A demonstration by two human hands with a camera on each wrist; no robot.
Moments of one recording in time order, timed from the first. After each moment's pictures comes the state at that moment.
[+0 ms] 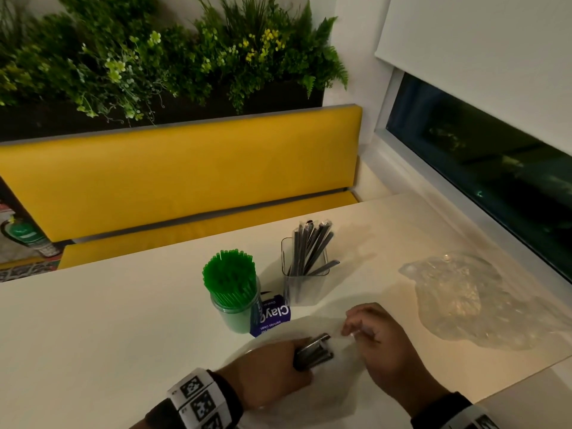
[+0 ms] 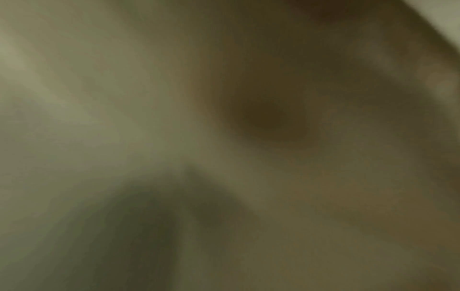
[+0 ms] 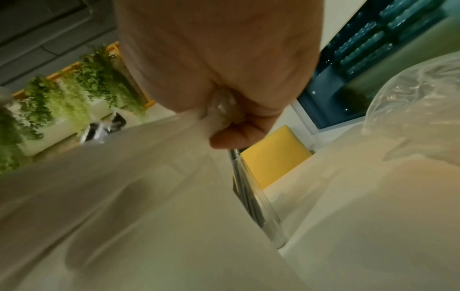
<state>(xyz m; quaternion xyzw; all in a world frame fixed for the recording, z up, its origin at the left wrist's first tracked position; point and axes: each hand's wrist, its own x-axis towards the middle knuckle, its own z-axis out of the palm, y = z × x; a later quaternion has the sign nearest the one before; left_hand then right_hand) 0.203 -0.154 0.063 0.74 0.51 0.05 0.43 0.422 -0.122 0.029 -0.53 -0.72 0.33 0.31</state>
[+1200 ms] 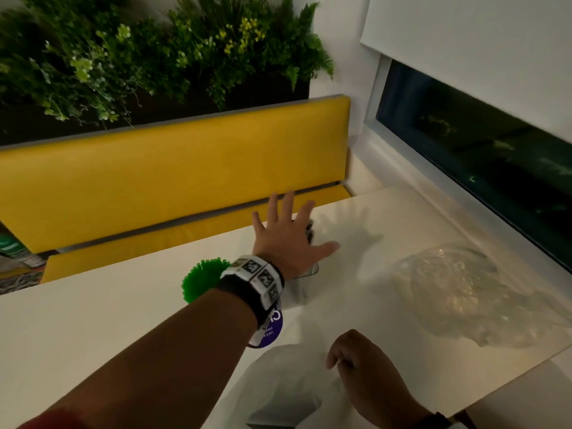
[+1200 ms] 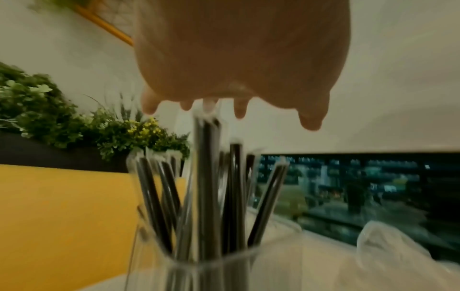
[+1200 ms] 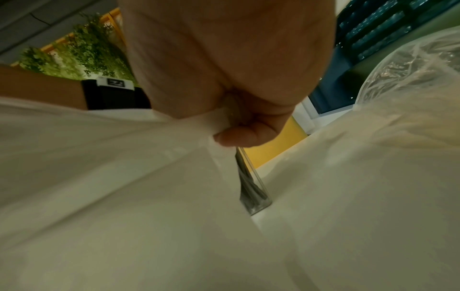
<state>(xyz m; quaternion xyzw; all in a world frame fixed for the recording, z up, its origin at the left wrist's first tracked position) 0.238 0.026 0.065 0.73 0.68 0.08 0.07 0.416 -0.130 0.006 -0.59 -0.72 0.34 0.14</state>
